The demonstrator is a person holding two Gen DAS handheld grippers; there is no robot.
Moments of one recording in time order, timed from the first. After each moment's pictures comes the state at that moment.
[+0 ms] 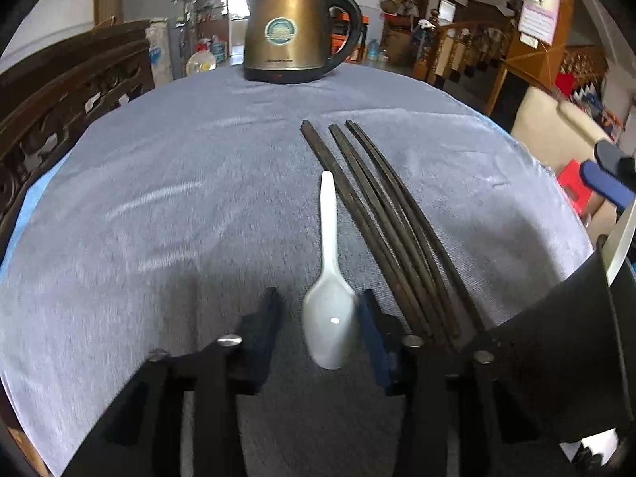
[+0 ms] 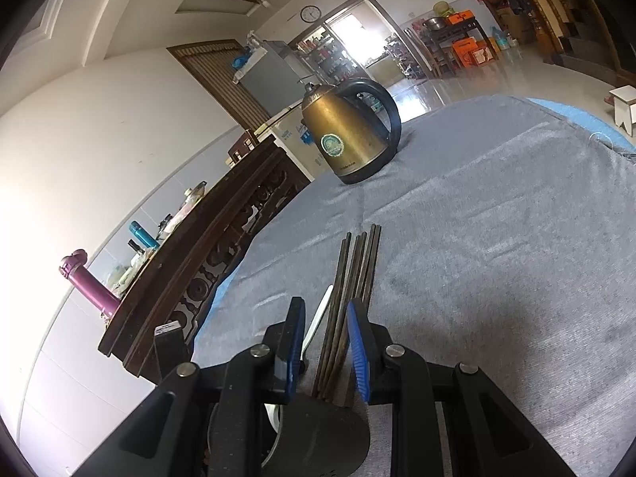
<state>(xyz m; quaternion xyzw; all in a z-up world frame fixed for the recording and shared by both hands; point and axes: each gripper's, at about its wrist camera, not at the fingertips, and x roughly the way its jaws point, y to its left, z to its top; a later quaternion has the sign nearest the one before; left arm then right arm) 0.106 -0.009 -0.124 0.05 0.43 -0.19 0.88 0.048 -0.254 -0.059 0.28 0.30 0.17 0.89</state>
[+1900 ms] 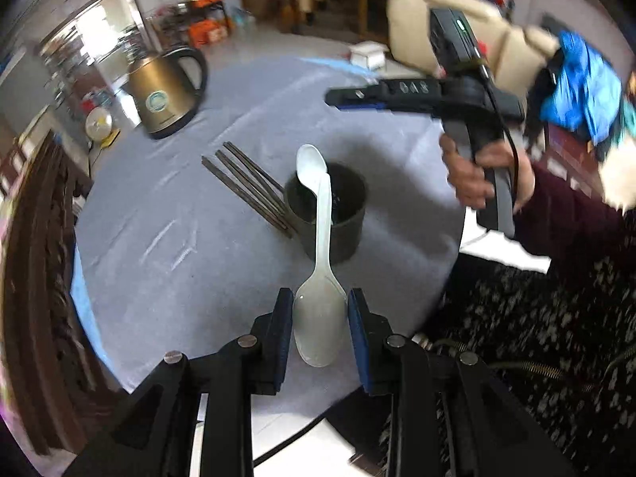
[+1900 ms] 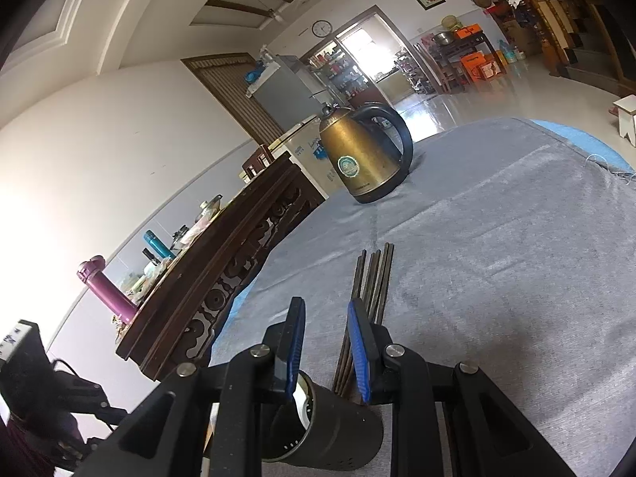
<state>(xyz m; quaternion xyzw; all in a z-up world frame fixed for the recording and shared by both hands) -0.042 -0.006 0.039 0.28 0.45 -0.35 0.77 0.024 -0.261 -0.035 0.29 0.27 0.18 0.90</state>
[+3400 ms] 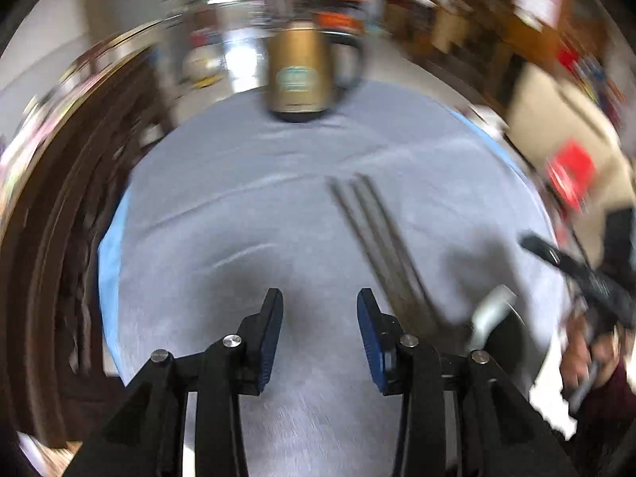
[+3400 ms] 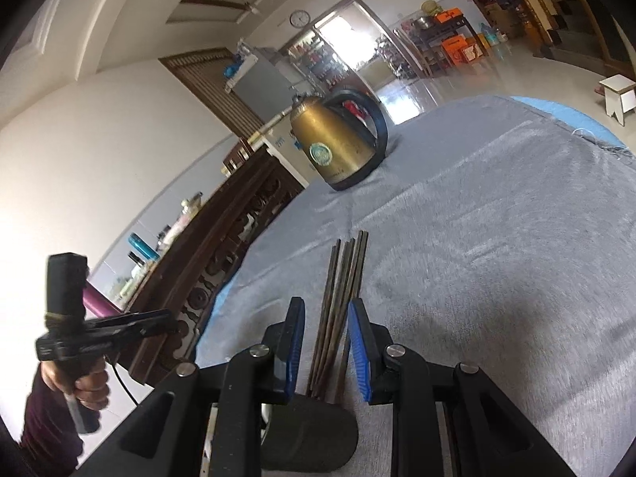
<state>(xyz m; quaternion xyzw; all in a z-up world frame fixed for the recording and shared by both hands) 0.123 0.045 0.017 0.07 0.48 -0.17 0.86 0.046 -0.272 -0.057 0.30 0.31 0.16 0.89</state>
